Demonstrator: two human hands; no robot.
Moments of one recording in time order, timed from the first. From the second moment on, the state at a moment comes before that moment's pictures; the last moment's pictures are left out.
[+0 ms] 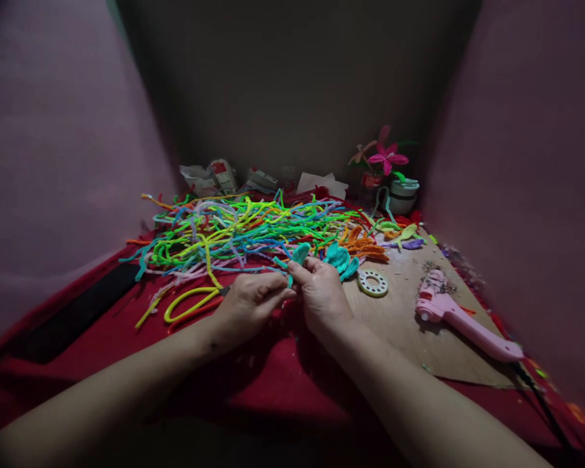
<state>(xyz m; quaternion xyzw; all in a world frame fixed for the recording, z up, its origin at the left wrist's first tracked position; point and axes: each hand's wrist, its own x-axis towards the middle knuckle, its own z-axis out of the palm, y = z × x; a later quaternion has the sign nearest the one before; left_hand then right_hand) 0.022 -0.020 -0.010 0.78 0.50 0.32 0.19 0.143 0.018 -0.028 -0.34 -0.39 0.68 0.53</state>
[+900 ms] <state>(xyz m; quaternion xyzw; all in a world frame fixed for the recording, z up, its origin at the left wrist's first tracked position) 0.010 0.012 0.004 0.57 0.47 0.49 0.46 0.146 0.021 -0.023 -0.32 -0.48 0.67 0.47</state>
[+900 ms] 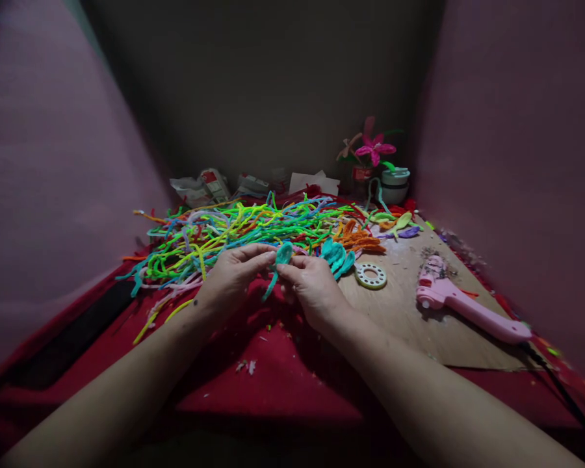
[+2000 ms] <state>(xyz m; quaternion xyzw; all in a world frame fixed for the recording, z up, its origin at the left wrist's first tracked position) 0.004 -0.006 0.006 0.69 0.49 0.45 0.27 0.144 0.012 -0.024 -0.36 -0.55 0.67 0.35</state>
